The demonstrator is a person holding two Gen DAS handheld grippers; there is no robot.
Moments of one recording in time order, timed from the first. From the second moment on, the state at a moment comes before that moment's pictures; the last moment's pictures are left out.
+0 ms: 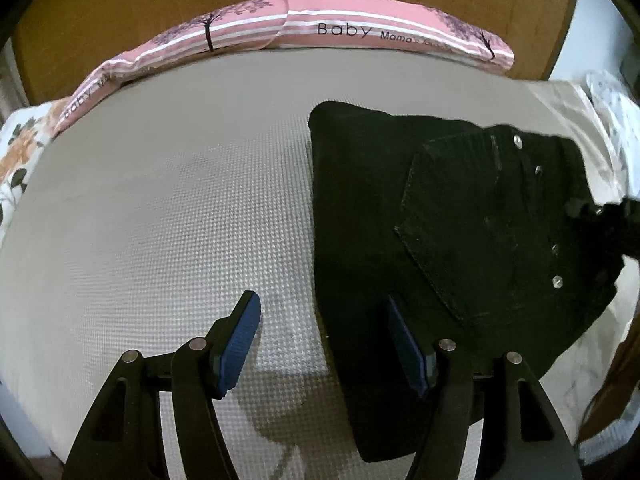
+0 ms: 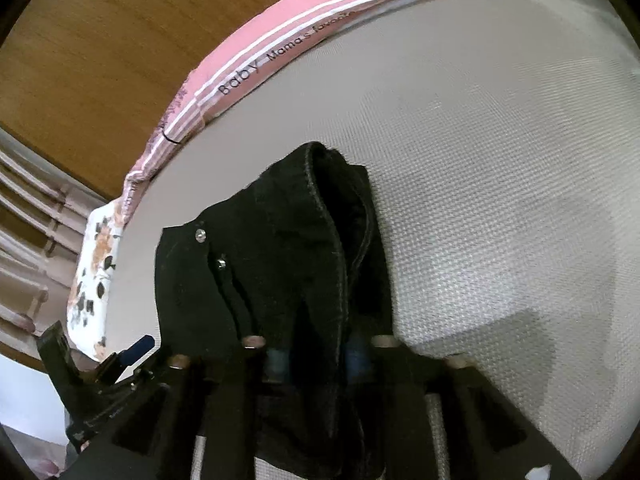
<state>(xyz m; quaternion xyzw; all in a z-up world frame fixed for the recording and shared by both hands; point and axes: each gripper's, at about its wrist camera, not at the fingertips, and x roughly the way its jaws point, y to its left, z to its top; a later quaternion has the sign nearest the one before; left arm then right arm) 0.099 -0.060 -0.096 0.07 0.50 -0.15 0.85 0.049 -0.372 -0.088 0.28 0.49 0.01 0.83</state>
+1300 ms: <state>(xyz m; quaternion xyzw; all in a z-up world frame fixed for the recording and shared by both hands) 0.091 -0.057 -0.081 0.07 0.50 -0.18 0.84 -0.013 -0.358 -0.051 0.20 0.50 -0.02 0.84</state>
